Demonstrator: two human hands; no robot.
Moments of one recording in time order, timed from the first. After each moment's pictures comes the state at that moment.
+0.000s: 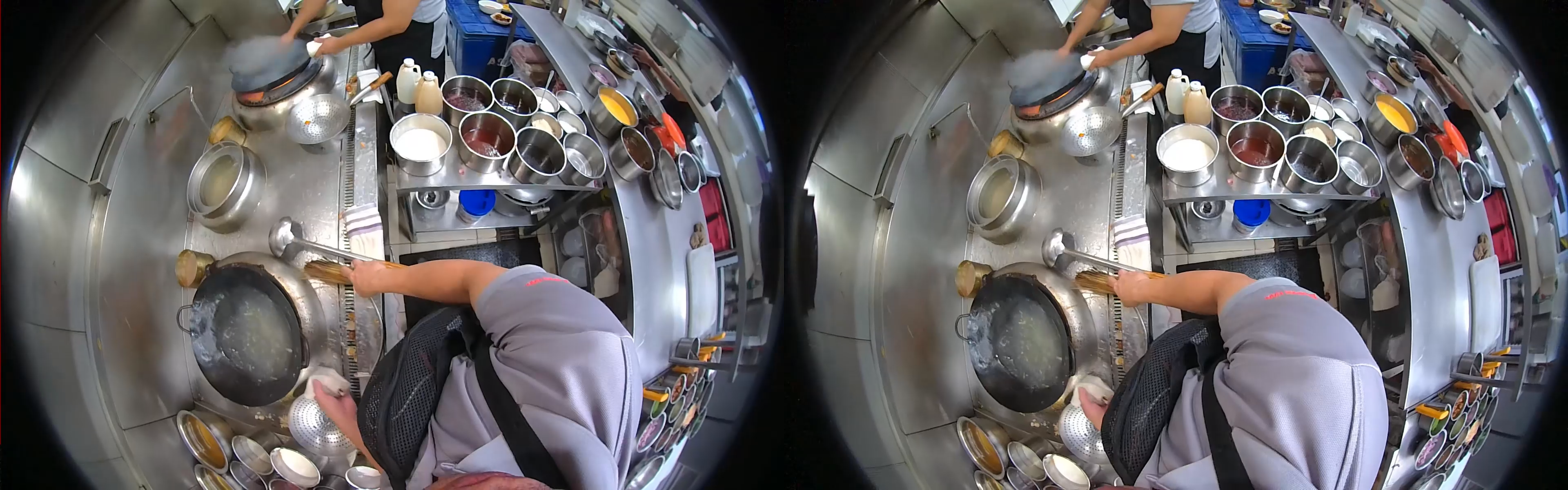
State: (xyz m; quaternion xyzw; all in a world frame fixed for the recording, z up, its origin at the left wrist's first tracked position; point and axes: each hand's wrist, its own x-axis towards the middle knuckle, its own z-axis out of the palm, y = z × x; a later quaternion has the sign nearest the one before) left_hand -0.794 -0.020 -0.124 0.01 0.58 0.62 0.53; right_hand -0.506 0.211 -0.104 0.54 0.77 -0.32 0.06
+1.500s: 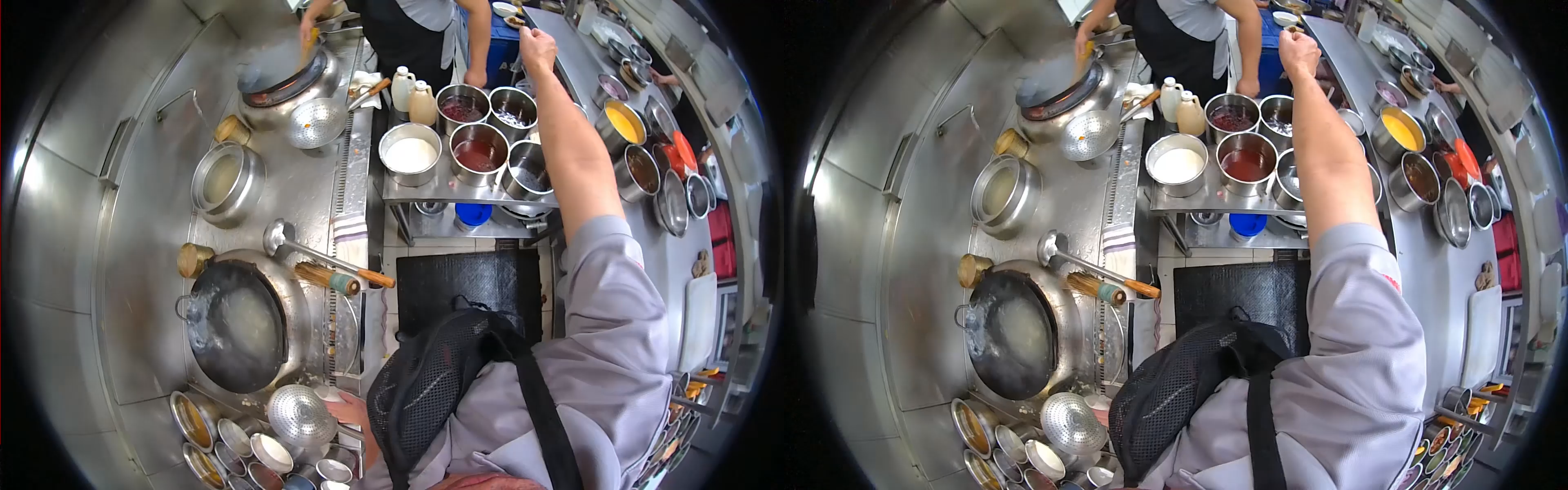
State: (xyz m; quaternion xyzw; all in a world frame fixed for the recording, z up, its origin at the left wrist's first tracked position) left_hand -0.706 -0.122 -0.200 0.35 0.93 0.10 -0.03; right_hand 0.068 0.336 0.150 0.80 0.30 0.08 -0.52
